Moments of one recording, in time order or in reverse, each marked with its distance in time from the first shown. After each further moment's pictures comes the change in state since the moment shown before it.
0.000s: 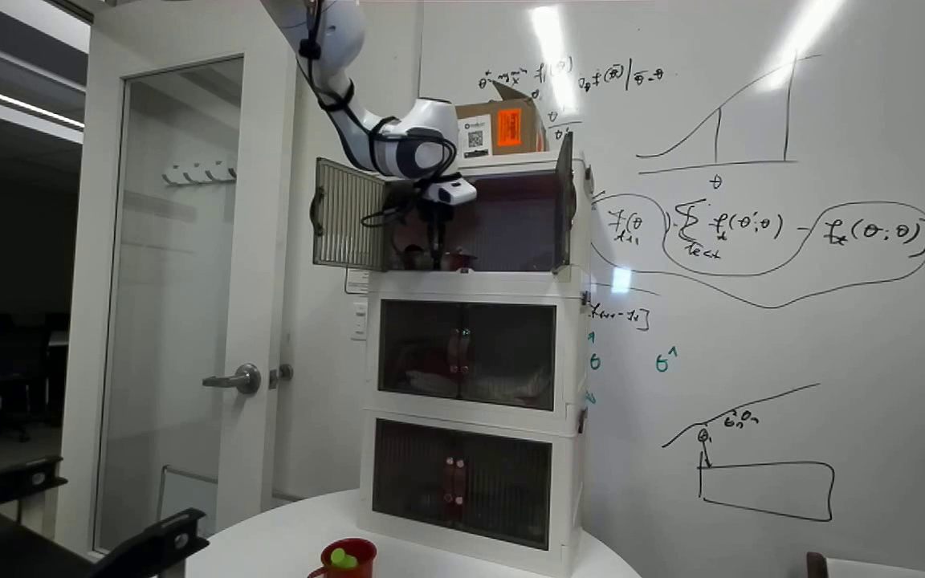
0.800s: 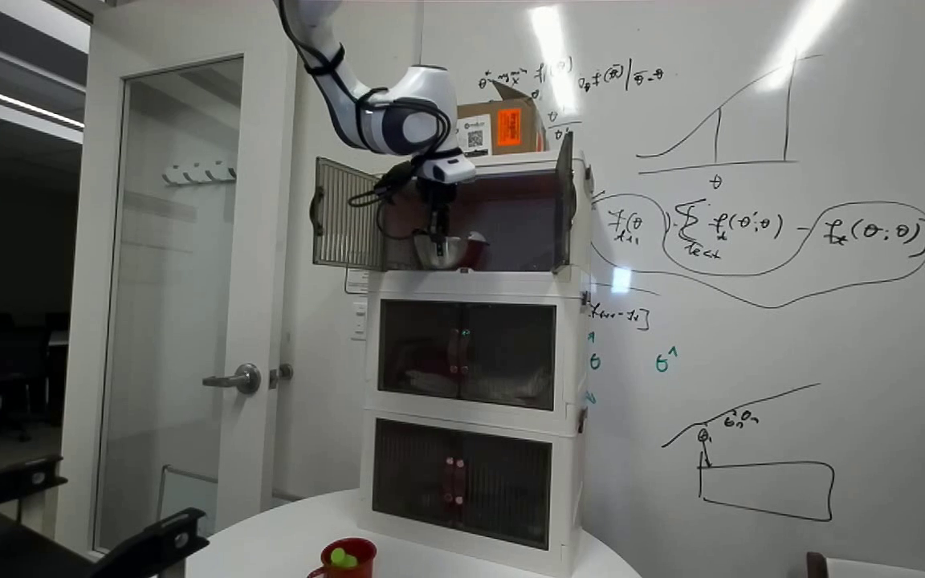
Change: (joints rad) arm -0.007 -0.232 -0.032 -0.325 0.060 0.130 0.072
